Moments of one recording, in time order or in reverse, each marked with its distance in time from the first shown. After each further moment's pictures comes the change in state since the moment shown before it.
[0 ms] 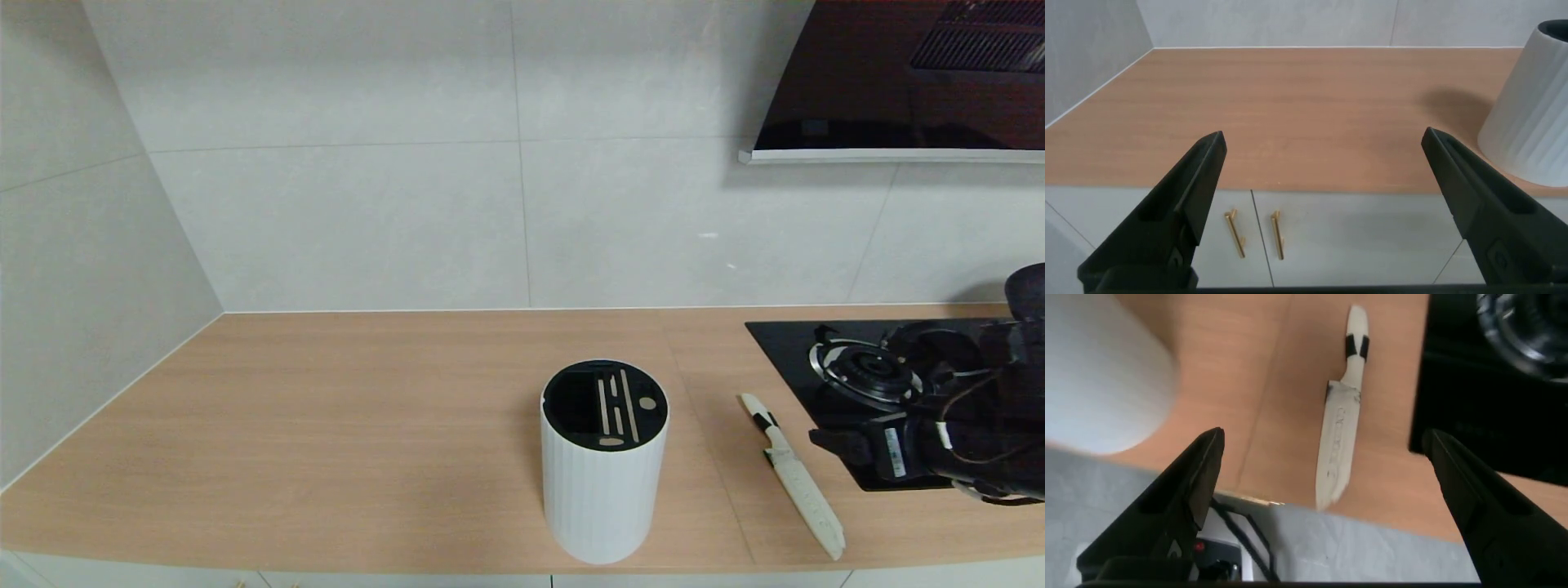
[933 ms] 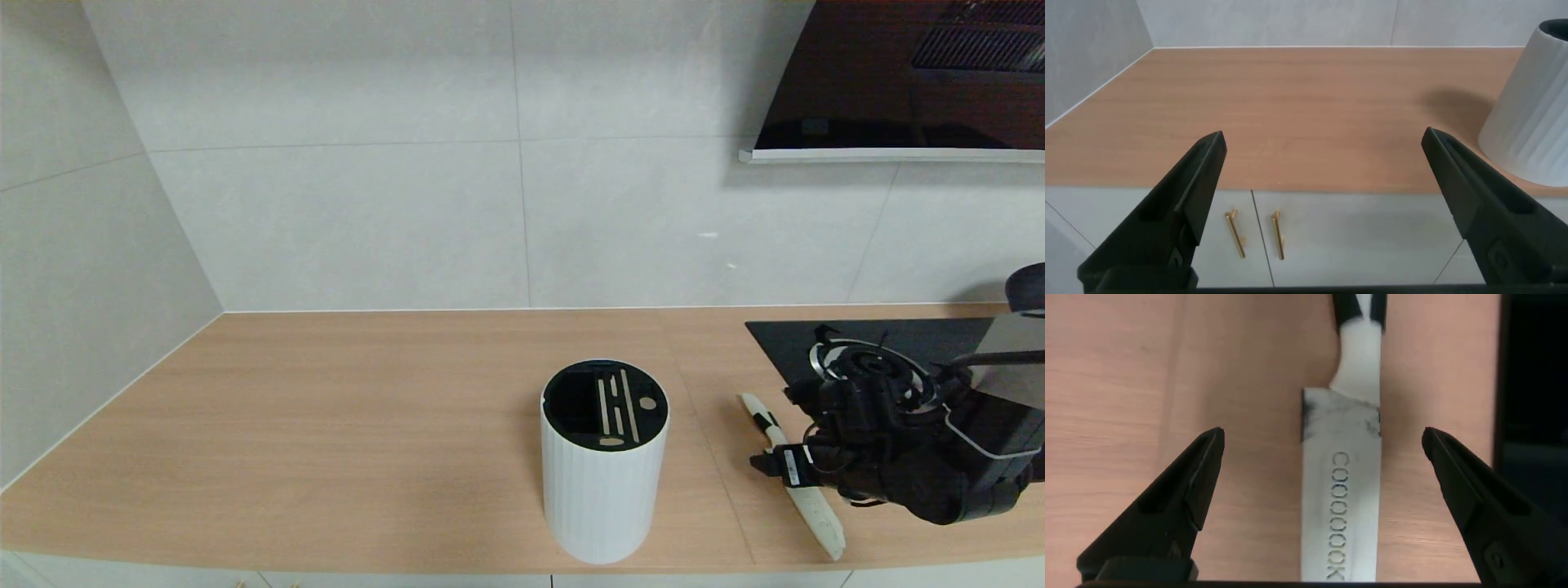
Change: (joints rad) left arm 0.000 0.000 0.000 0.000 0.000 0.001; right arm -0.024 0.640 -0.110 -0.399 -0.078 0.076
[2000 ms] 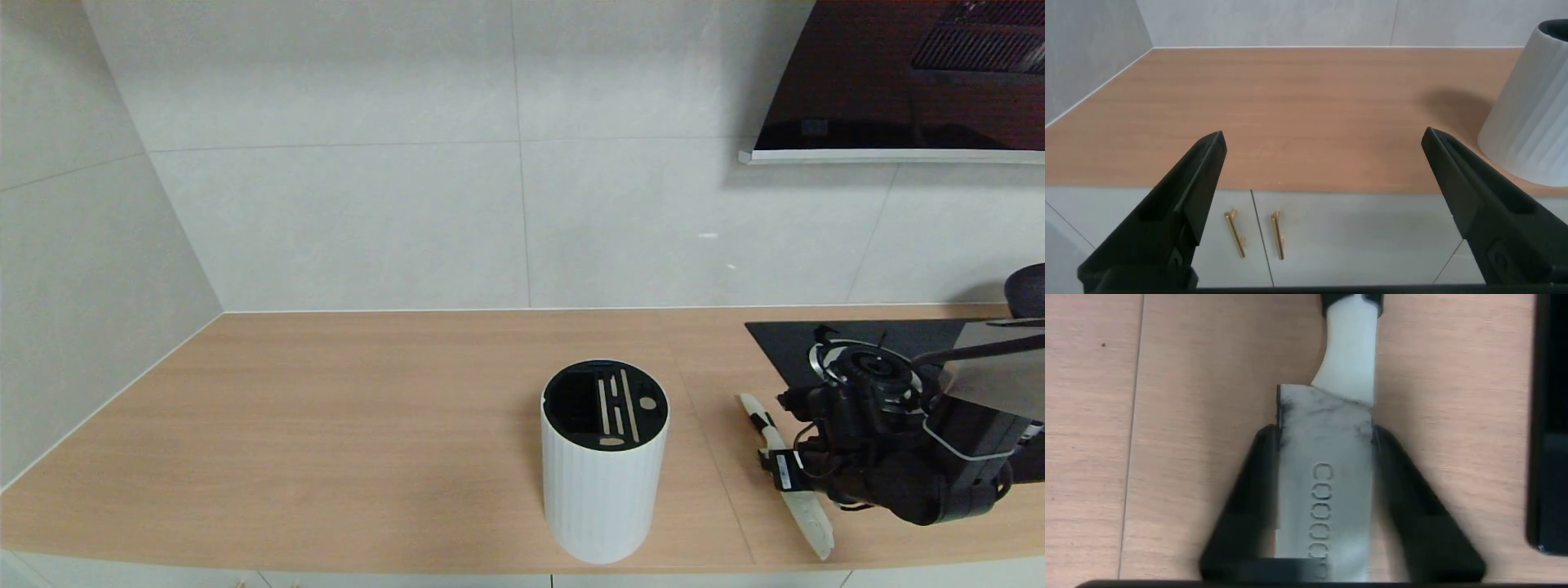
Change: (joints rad) left arm 0.000 0.000 0.000 0.000 0.000 -0.001; right arm -0.006 0.079 -0.036 -0.005 -0.005 0.020
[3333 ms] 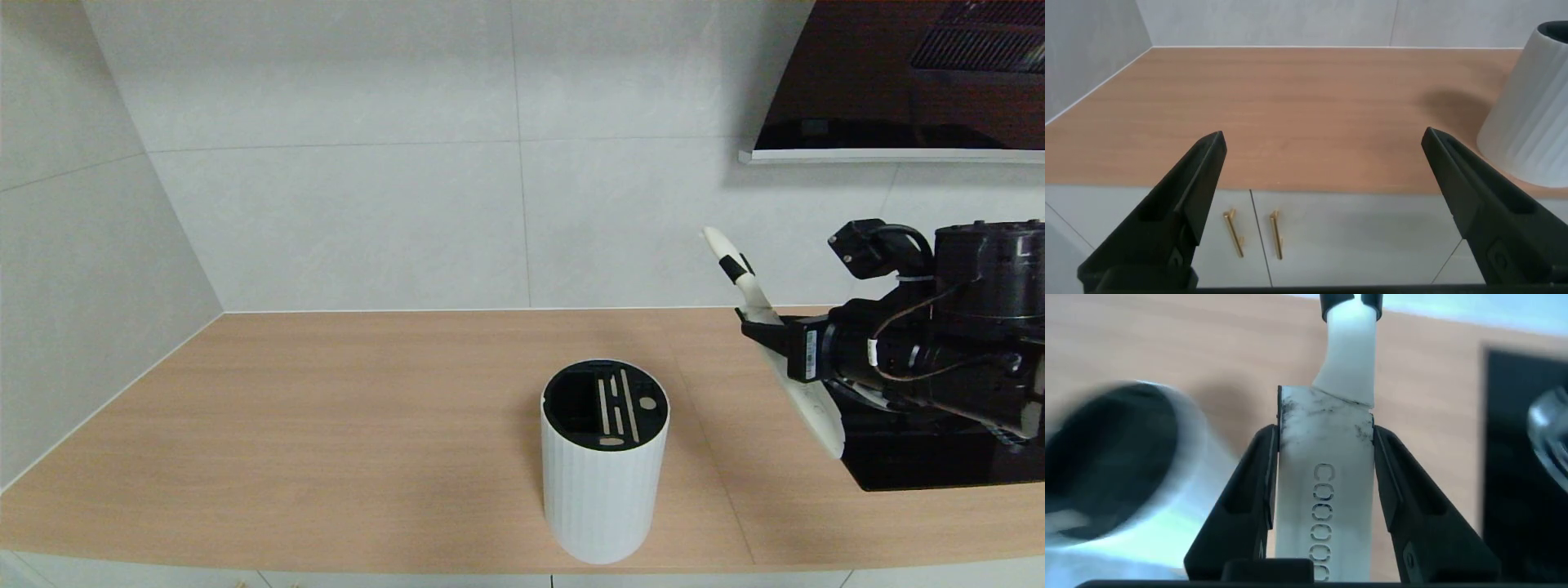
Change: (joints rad) left arm 0.000 0.000 0.000 0.000 0.000 -0.001; right arm 0.277 -0.729 -0.088 0.296 0.064 0.033
